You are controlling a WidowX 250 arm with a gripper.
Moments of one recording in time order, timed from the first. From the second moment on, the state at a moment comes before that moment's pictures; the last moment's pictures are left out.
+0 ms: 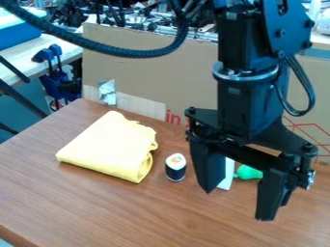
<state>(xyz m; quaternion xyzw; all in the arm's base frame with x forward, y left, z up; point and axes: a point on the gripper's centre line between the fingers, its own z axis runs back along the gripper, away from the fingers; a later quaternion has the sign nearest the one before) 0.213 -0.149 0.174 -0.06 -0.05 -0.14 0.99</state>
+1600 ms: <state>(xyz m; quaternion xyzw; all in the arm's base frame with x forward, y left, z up) 0.380 -0.062 0.124 -0.03 -0.04 -0.10 0.99</state>
